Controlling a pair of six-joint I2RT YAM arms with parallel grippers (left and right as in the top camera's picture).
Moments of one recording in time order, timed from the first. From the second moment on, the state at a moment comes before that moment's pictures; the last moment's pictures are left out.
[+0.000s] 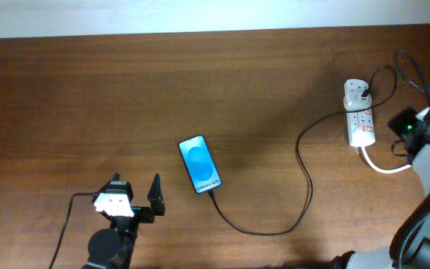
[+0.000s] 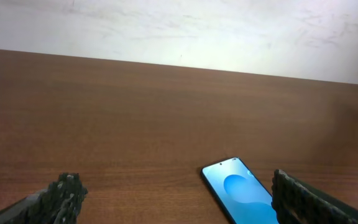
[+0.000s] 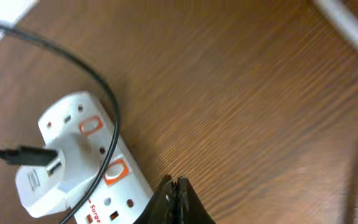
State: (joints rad) left arm -0.30 0.02 0.08 -0.23 -0.17 -0.19; right arm -0.56 1.66 0.96 -0.08 -0.09 0.32
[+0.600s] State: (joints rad) left arm -0.30 0.02 0.08 -0.23 -0.17 -0.19; right arm -0.43 1.89 0.96 0.15 -0.19 0.41
